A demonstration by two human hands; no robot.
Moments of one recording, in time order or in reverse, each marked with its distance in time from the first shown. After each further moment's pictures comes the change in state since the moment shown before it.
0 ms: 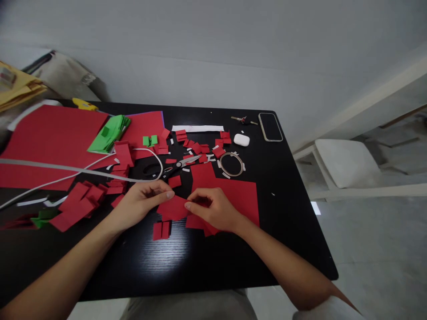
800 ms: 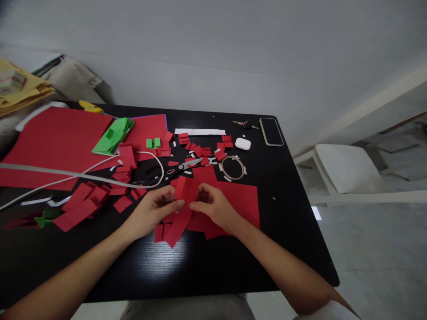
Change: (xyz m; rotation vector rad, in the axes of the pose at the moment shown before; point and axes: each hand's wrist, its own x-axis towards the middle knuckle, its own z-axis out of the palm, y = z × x) left_hand -0.005 -0.009 0.031 -0.181 -0.027 -0.015; right_hand 0.004 0.001 0.008 0.488 0.051 0.250
